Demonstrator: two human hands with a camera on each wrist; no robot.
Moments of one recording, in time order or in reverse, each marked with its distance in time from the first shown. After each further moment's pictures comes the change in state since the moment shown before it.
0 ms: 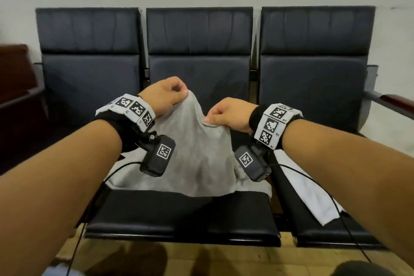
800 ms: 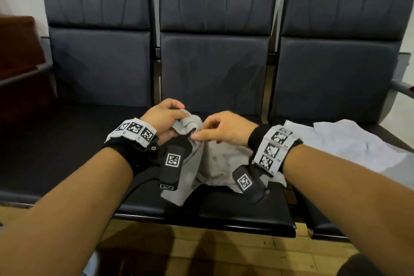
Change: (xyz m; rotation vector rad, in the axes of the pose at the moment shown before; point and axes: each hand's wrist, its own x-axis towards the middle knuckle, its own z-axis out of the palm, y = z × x) left_hand -0.051 -0.069 0.032 -0.692 0.036 -0.447; right_hand 0.014 0.003 0.088 0.166 -0.051 -0.020
